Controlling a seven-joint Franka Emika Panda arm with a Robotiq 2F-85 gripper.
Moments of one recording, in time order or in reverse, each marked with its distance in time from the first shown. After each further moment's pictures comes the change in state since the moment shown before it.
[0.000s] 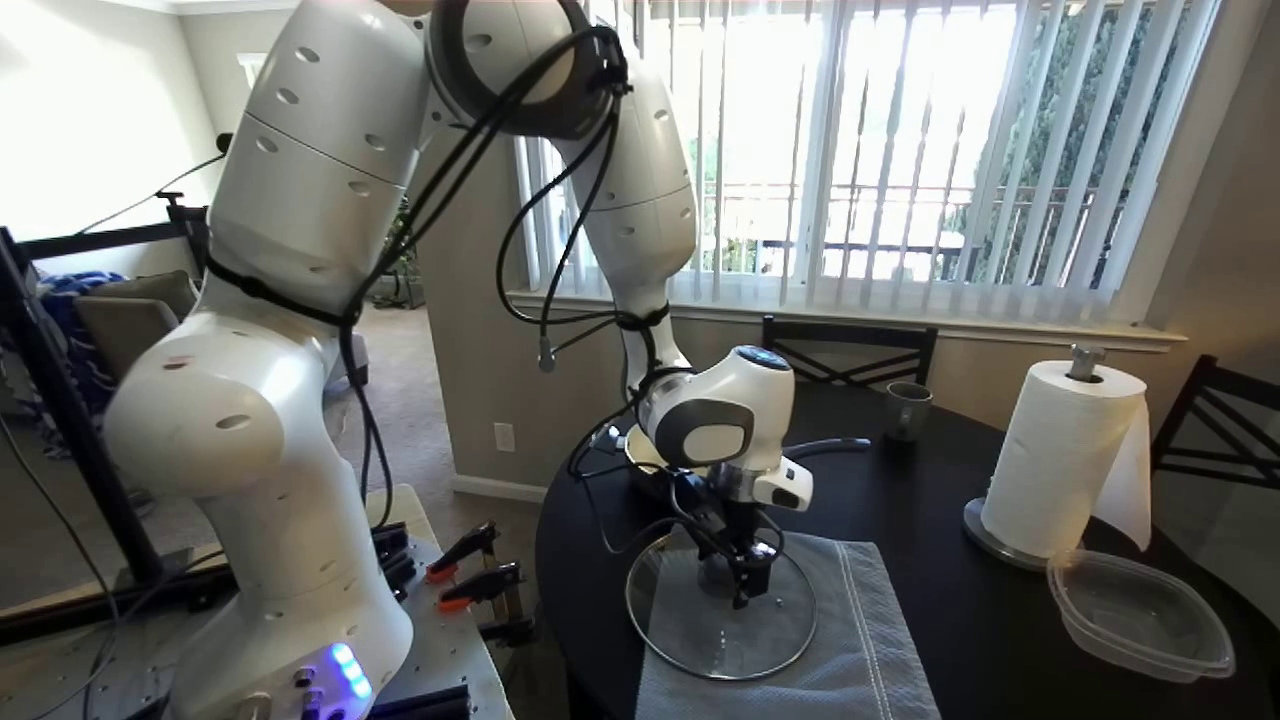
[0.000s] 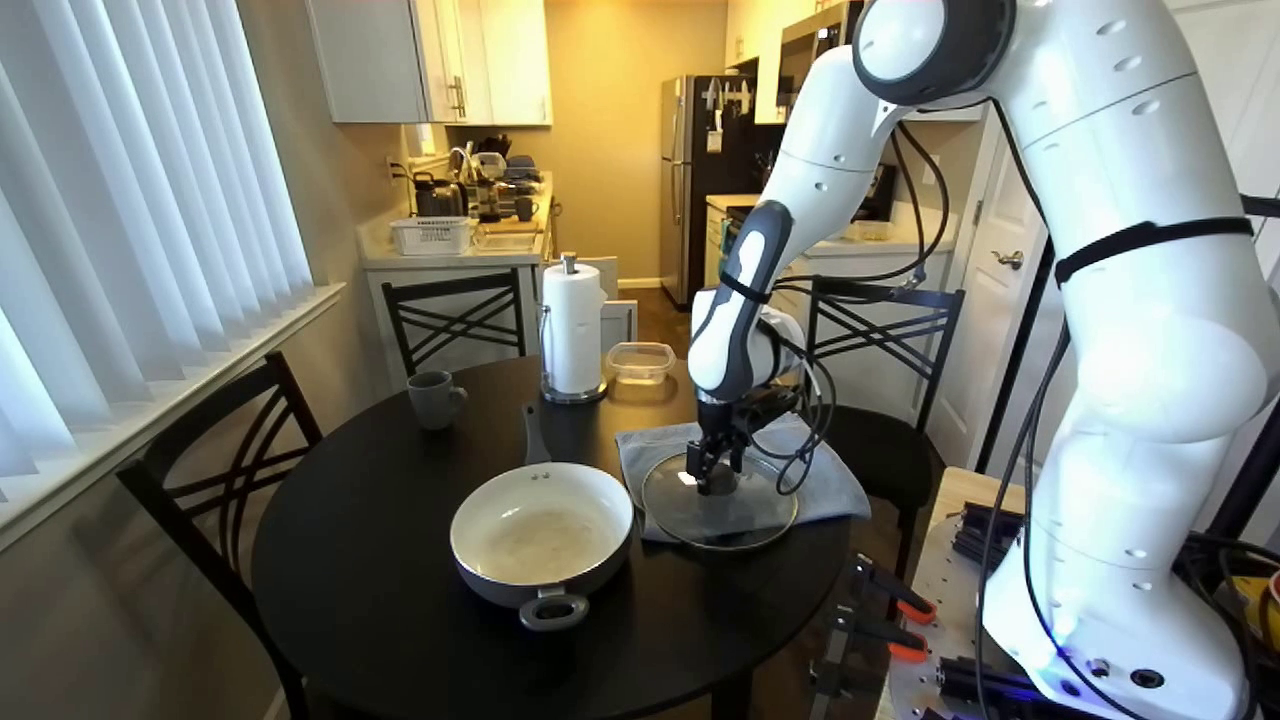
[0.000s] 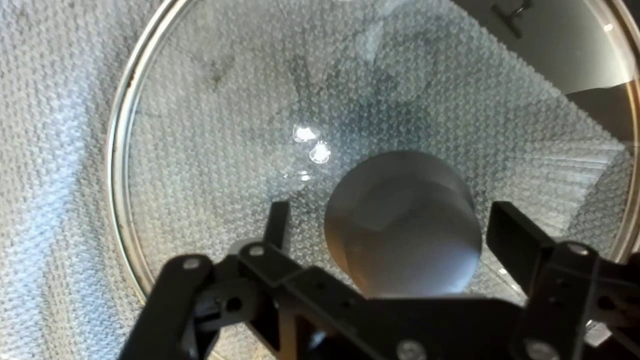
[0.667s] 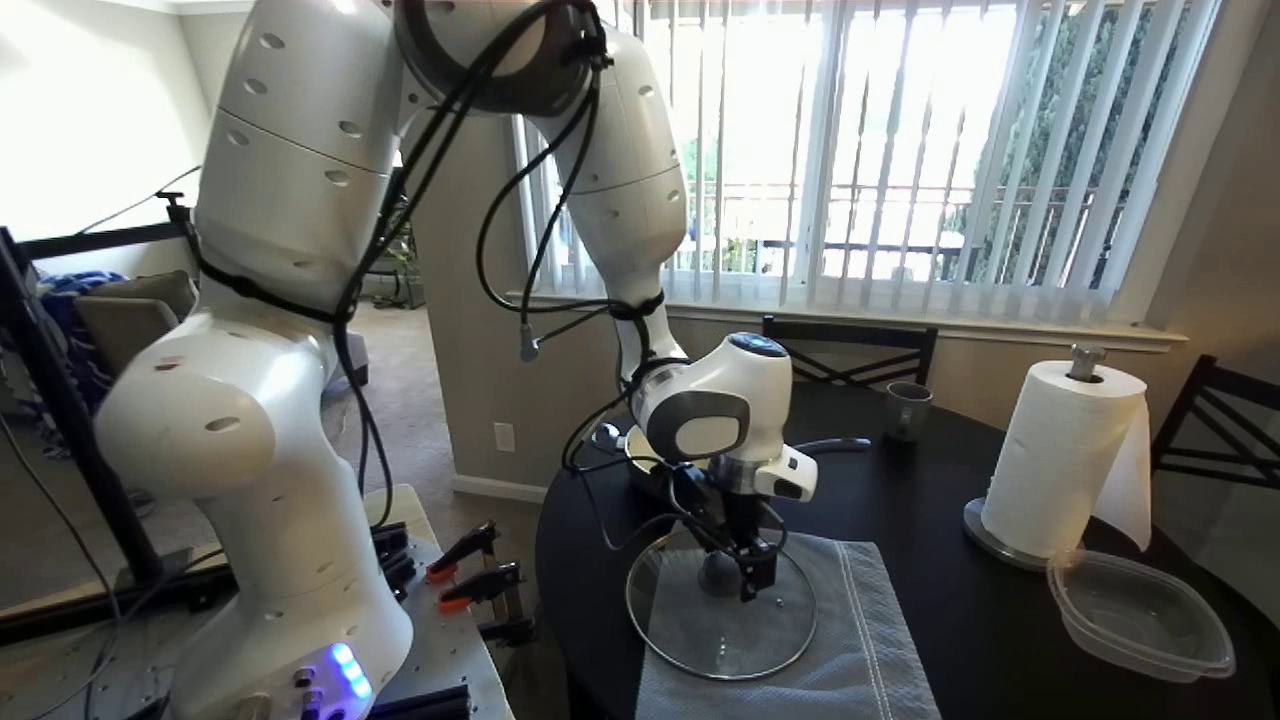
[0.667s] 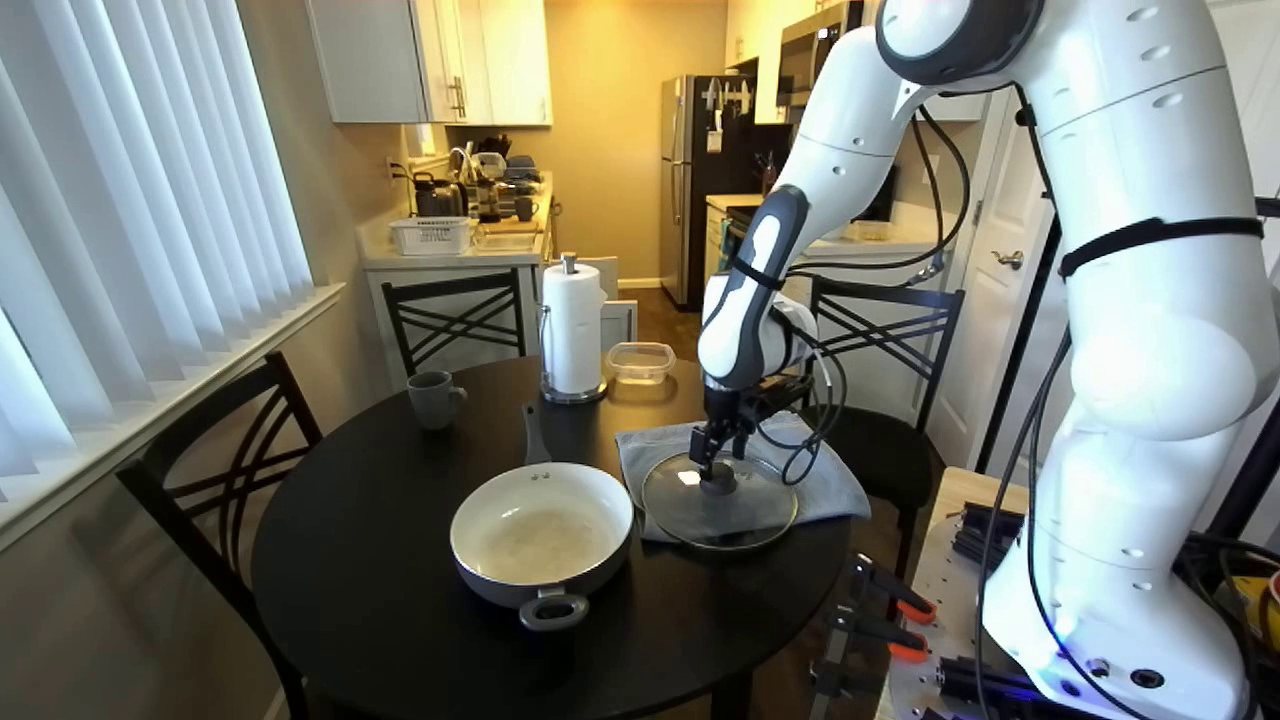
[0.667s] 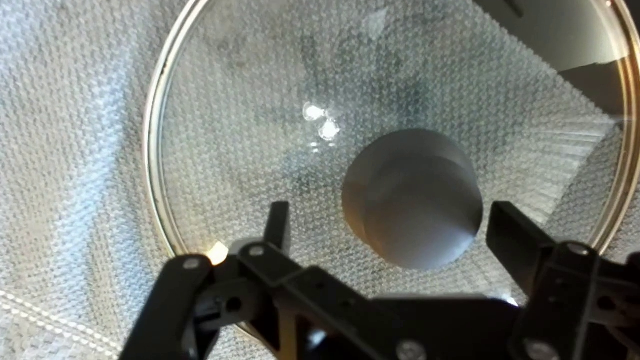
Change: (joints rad) arm -0.043 -0.064 0.019 -0.052 0.000 0.050 -0.011
